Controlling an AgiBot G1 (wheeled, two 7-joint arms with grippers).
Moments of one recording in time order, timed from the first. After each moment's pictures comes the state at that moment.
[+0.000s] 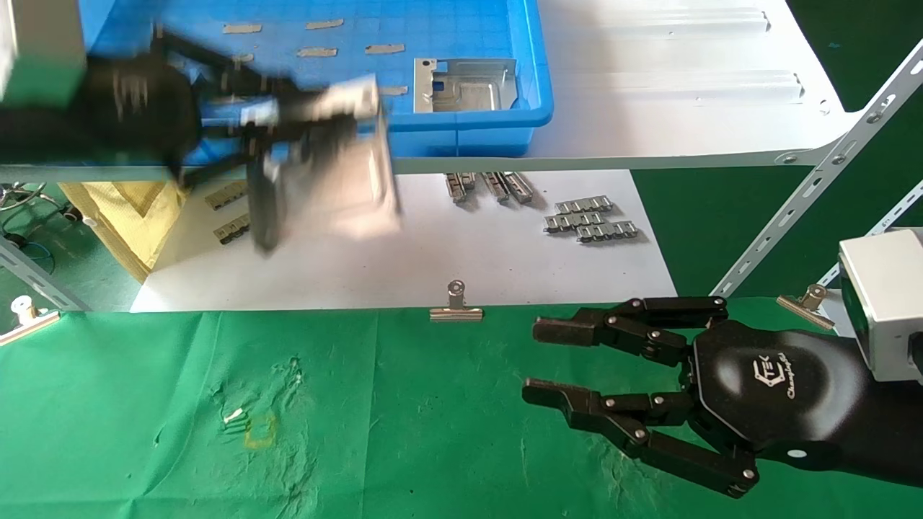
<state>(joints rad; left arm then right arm) -1.89 0.87 0.56 -0.43 1.14 1.61 0.45 1.09 -0.56 -0.38 1.23 -0.64 -1.44 0.12</state>
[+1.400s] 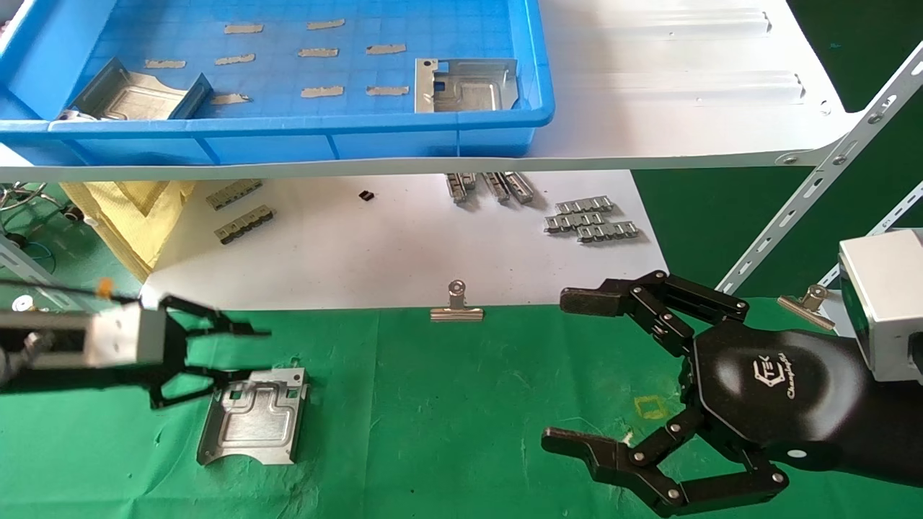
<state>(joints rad) -1.72 0.85 0.82 -0.08 1.14 1.59 0.81 1.09 -0.56 -0.38 1.23 -0.64 -1.44 0.12</state>
